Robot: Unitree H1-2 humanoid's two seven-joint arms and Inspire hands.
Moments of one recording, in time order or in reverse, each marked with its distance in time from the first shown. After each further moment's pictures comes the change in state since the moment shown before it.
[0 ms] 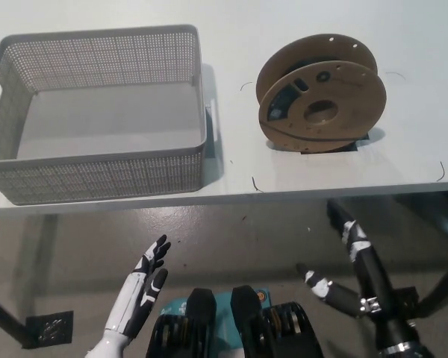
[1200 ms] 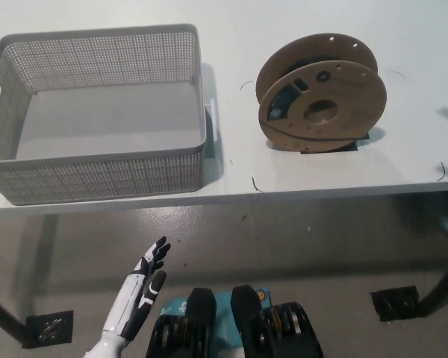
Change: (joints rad) left_arm 0.002 0.017 -0.011 0.004 -0.022 -0.011 -0.008; right_arm -0.787 -0.710 0.058 -0.019 0.028 0.682 0.478
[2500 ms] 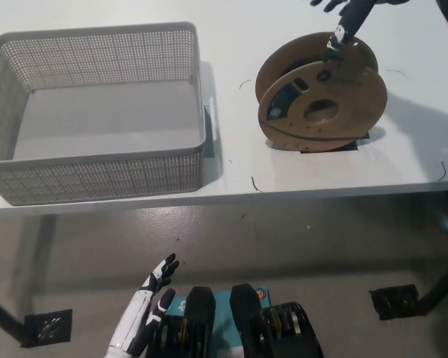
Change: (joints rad) left_arm 0.037 0.012 -0.048 -0.003 0.011 -0.001 0.006; right_arm -0.696 0.428 0.398 1.162 -0.161 -0.123 0.328
